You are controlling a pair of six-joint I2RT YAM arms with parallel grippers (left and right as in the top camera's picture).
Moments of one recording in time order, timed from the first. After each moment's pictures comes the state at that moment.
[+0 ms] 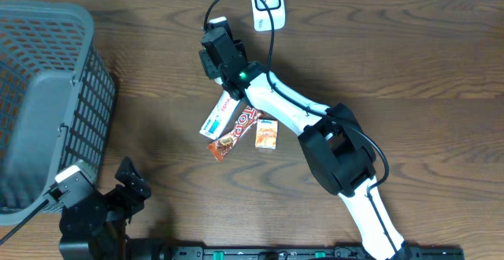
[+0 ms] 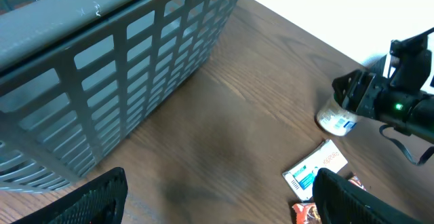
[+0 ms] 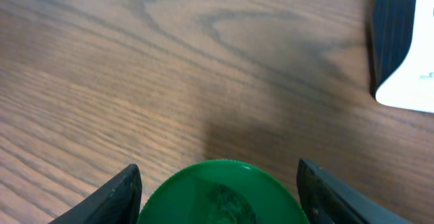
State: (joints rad) left arm 0.01 0.28 0.78 -1.02 -0.24 -0.49; right arm 0.71 2.36 1.85 -0.15 0.26 0.26
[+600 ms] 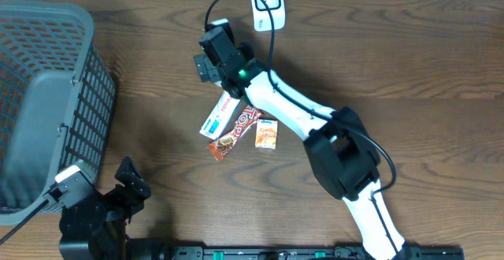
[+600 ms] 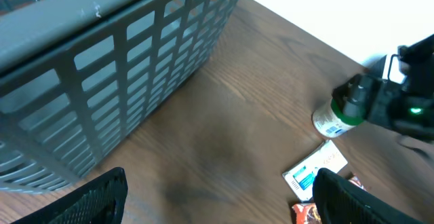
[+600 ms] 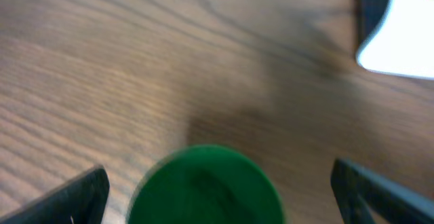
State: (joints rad) left arm 0.01 0.29 0.78 -1.02 -0.24 -0.49; right arm 0.72 2.31 1.89 -0.39 0.27 0.32
